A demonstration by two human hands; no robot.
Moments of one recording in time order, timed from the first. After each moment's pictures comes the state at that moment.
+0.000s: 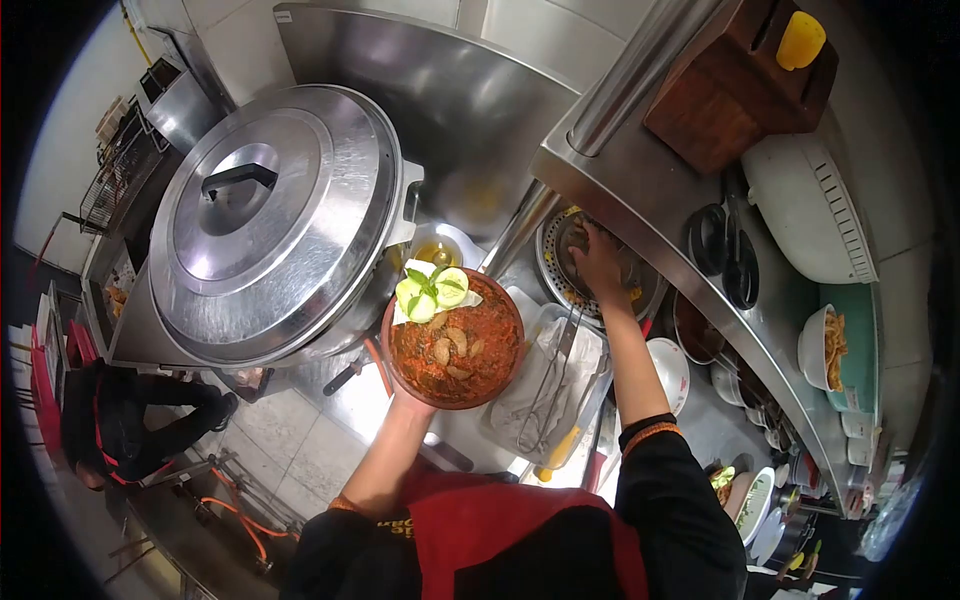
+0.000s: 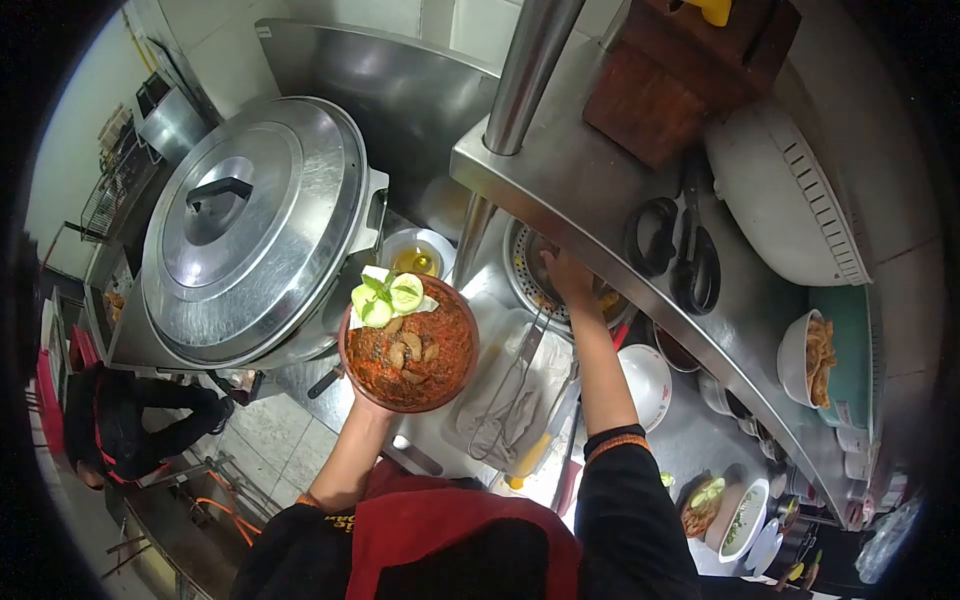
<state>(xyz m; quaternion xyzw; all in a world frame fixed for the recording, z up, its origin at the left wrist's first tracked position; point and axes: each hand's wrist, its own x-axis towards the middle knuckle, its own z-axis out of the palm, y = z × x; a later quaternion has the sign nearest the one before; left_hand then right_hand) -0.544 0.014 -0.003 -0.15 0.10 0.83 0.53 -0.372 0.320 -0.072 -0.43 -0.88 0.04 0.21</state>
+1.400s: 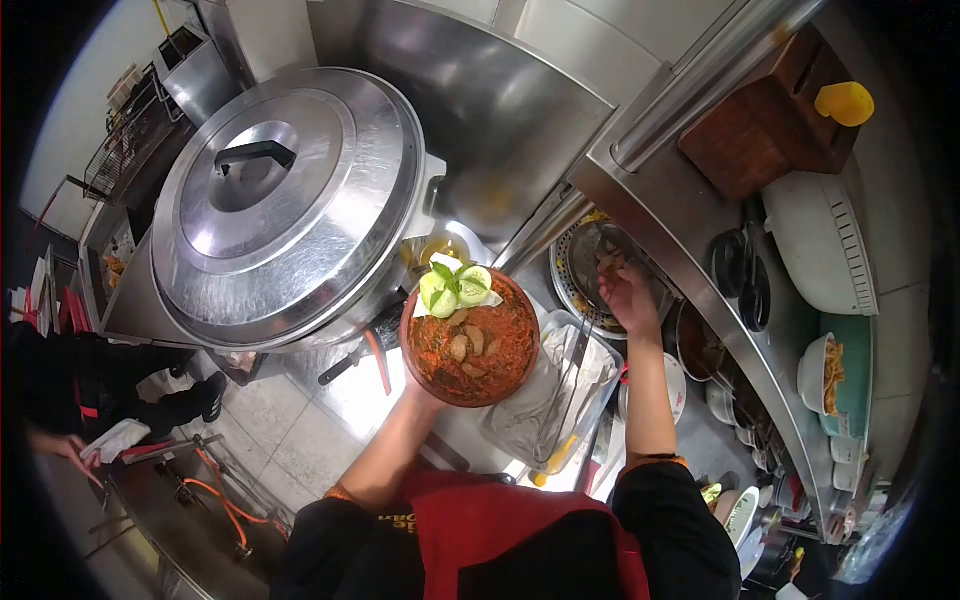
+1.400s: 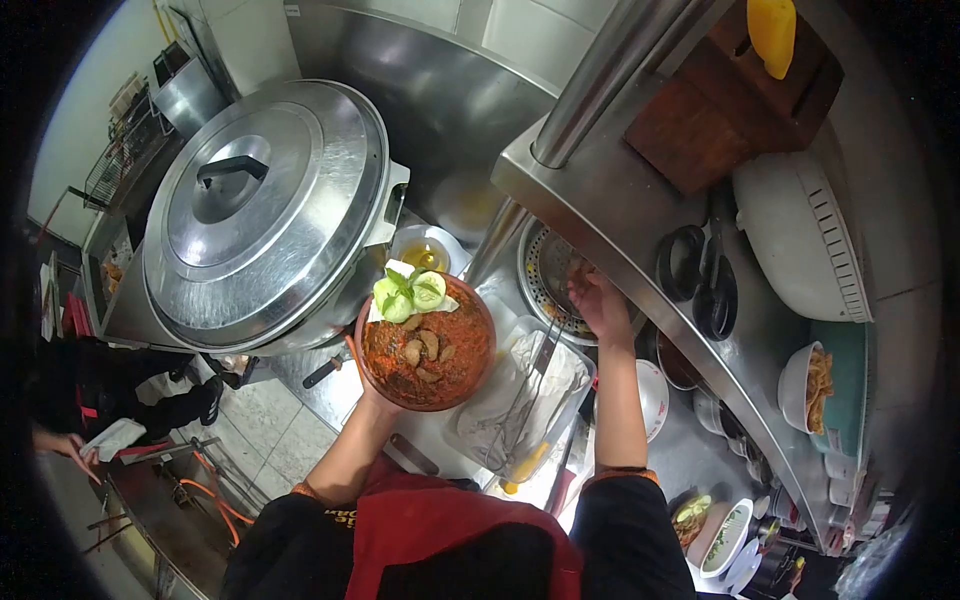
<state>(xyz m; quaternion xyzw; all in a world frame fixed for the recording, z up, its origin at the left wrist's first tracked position) -0.534 0.013 0.039 0.08 0.04 0.86 0.50 -0.330 0.298 -0.029 -0.32 -0.34 0.84 0.29</state>
